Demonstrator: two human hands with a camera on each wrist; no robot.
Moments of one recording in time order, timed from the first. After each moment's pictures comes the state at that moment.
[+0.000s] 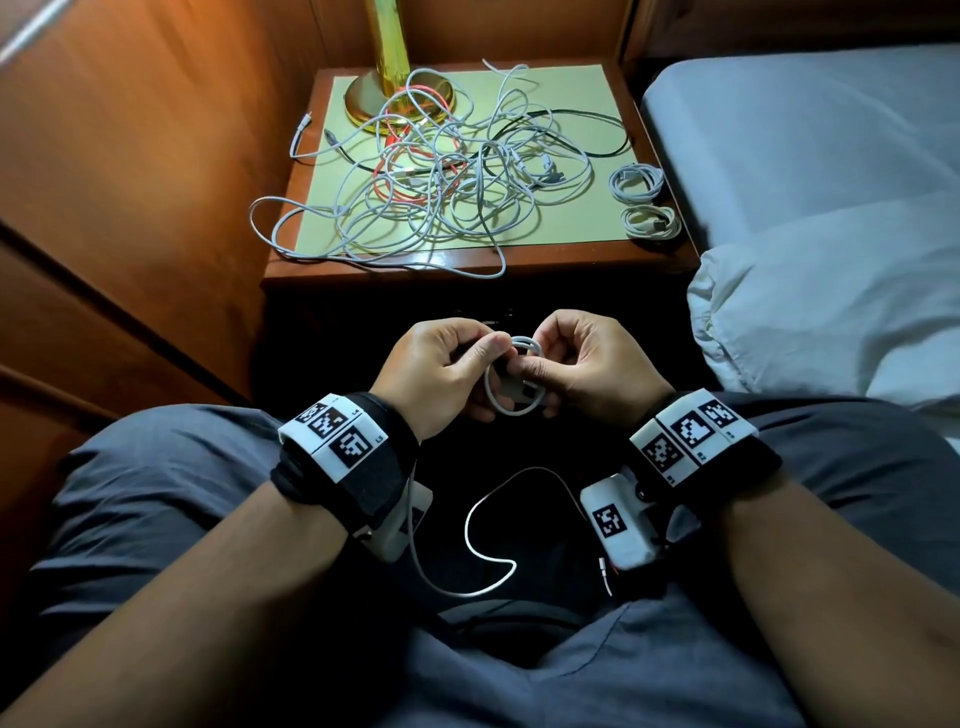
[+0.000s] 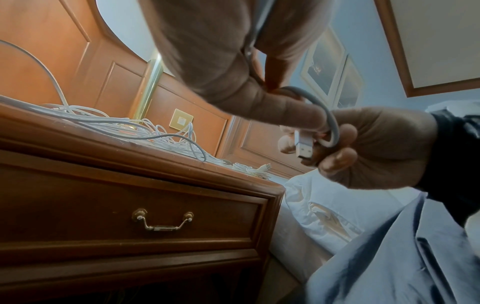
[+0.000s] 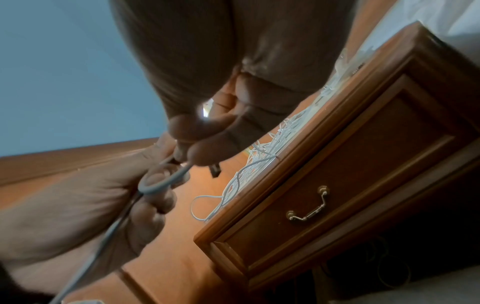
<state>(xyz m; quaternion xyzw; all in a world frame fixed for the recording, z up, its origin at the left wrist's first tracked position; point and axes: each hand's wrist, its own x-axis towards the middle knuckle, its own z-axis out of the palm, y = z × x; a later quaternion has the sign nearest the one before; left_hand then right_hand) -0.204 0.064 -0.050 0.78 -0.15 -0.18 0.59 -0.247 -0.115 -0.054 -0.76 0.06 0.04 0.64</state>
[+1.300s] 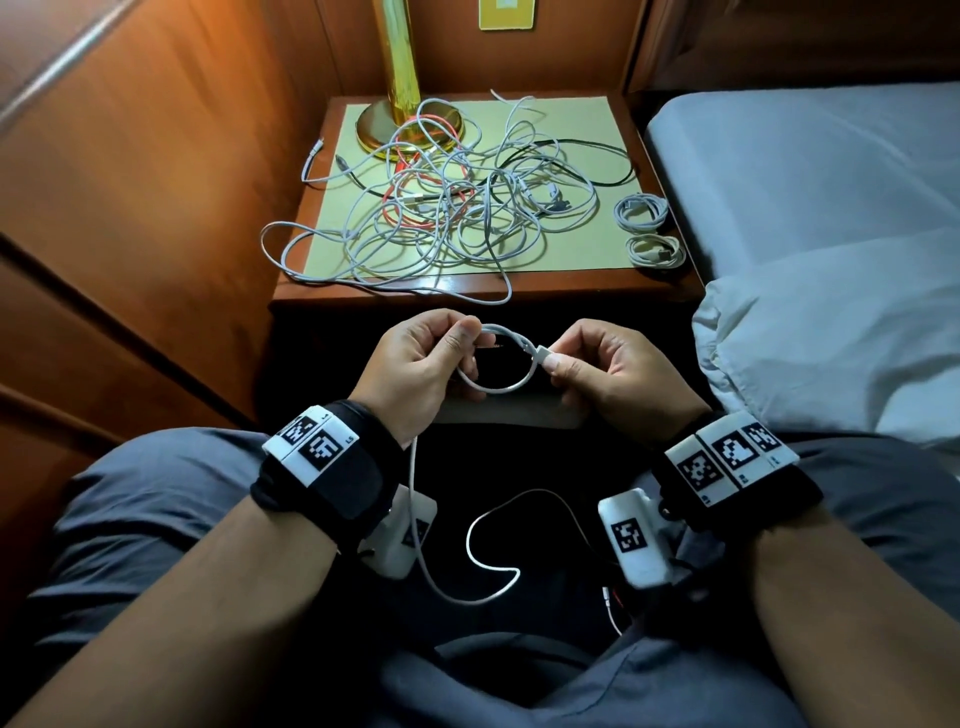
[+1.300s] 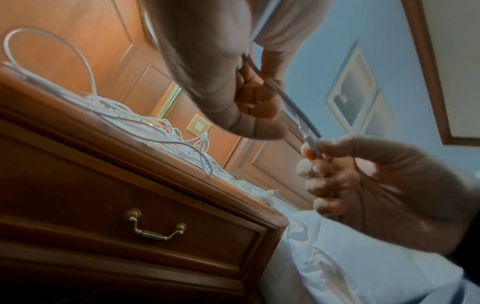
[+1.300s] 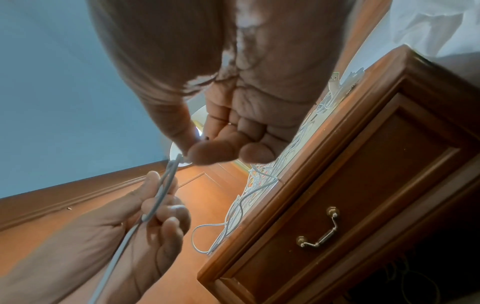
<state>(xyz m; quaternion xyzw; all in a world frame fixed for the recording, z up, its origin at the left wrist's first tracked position) -0.180 0.071 -0.048 0.69 -0.14 -0.12 0.70 -0.240 -0.136 -0.044 -0.79 0.02 0.03 0.61</state>
